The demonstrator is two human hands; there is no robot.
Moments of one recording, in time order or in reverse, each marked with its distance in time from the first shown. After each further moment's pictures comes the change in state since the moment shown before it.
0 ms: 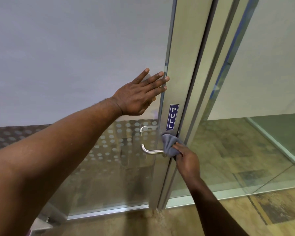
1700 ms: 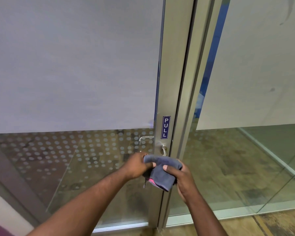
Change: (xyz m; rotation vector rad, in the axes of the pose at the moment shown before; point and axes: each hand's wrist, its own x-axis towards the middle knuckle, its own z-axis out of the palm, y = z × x) left_hand -0.079 0.193 -0.020 -1.205 -0.402 -1.091; right_hand -0.073 -0.057 -0.051 0.885 -0.188 0.286
